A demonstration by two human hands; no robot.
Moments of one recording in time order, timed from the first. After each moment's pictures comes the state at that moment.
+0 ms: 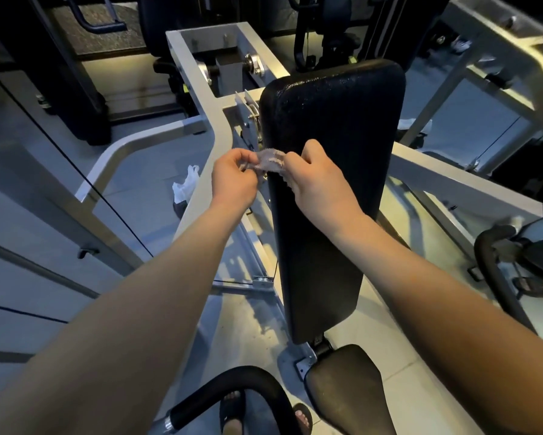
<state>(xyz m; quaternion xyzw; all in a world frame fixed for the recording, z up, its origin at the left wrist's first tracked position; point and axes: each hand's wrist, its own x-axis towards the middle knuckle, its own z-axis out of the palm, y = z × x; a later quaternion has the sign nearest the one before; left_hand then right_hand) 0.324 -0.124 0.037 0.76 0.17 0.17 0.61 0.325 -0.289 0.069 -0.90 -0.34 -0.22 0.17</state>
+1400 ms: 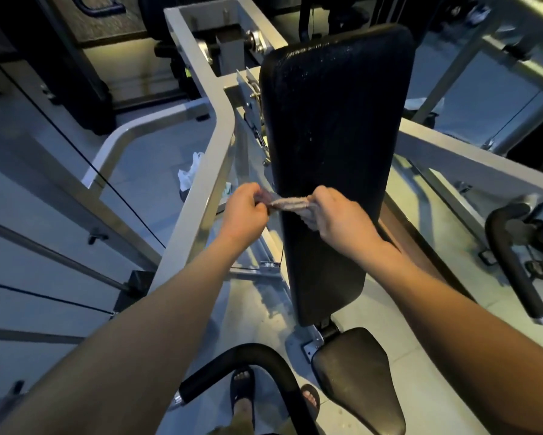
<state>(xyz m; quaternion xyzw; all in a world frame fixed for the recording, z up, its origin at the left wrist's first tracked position) 0.268 -0.136 -0.021 0.88 0.11 0.08 0.46 0.290 -0.343 -0.002 -0.93 -0.30 -0.04 0.20</state>
